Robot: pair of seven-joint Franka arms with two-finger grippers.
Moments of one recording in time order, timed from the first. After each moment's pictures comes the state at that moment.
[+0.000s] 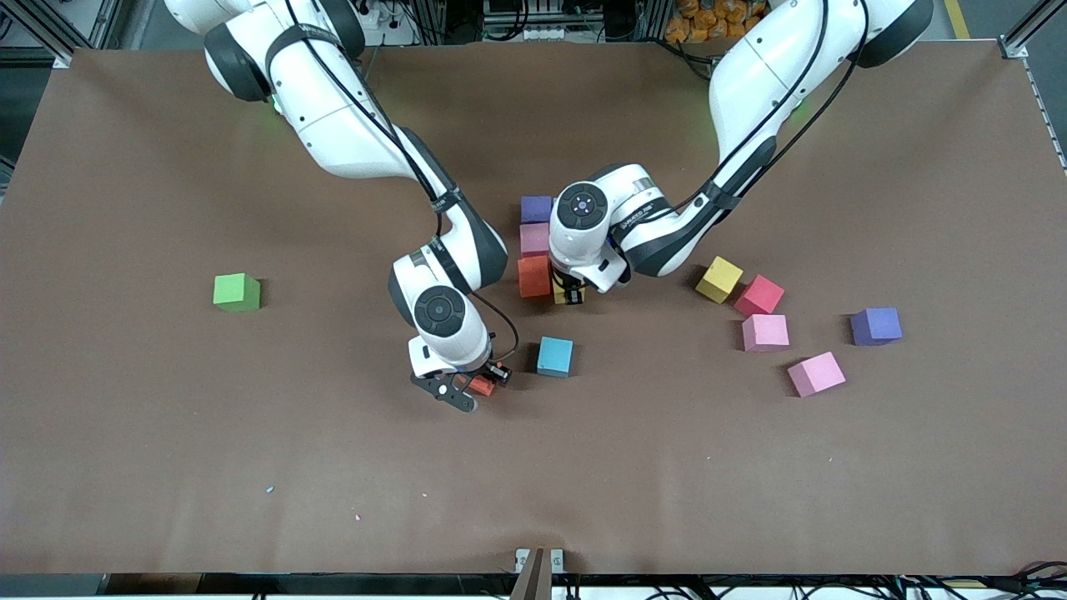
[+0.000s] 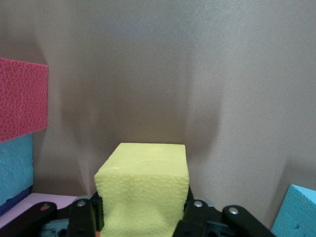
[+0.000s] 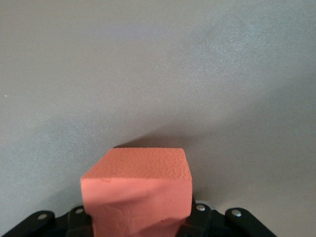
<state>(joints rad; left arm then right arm) -0.27 0.75 -0.59 -1.74 0.45 2.32 -2.70 0.63 0.97 -0.10 -1.22 0.13 2.25 0.97</state>
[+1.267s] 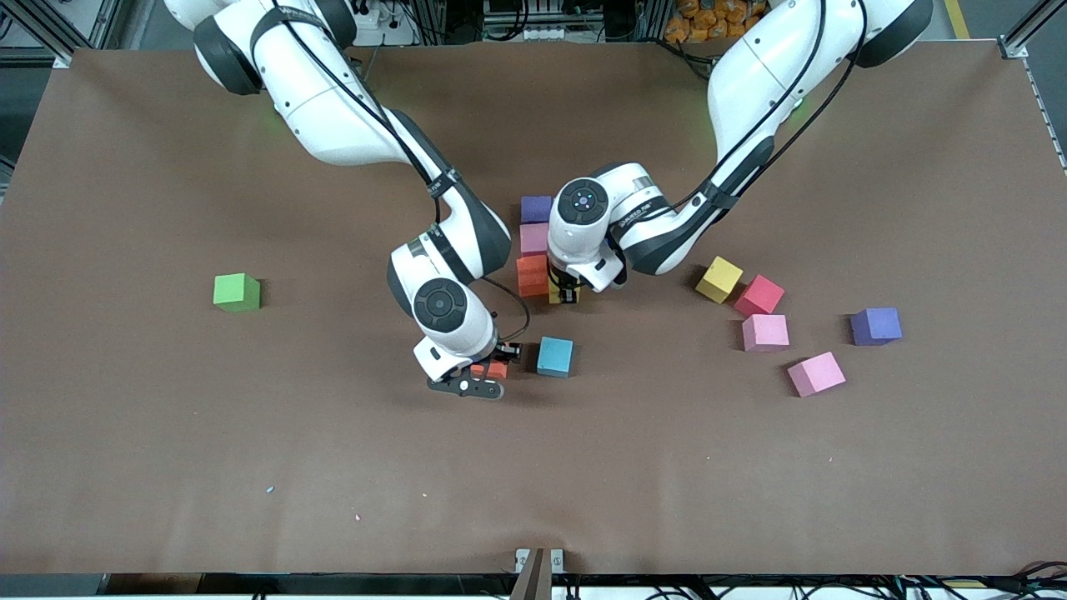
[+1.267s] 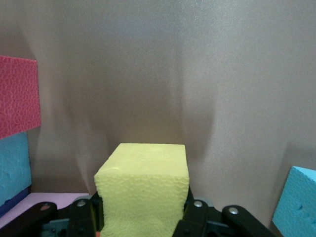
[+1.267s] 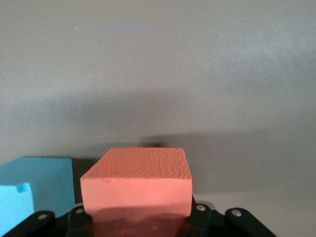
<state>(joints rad) -0.27 0.75 -0.59 -1.75 0.46 2.36 -2.65 0.59 0.92 -0.02 -1.20 0.13 2.14 0.63</state>
